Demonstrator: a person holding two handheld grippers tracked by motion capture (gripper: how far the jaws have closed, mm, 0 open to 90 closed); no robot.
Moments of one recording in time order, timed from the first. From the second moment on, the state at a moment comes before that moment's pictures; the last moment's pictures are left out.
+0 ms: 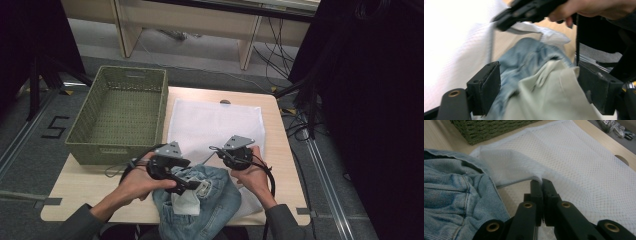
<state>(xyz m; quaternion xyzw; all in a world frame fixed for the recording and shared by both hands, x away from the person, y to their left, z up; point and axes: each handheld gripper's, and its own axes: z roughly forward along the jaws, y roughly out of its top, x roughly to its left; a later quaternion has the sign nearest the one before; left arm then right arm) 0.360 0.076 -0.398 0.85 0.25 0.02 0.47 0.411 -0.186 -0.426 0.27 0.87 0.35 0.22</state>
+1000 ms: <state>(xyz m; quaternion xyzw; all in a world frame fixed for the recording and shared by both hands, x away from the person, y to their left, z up) 0.368 0.063 -0.466 0.89 0.27 0.03 0.37 0.410 -0.181 -0.425 0.26 0.87 0.34 0.23</state>
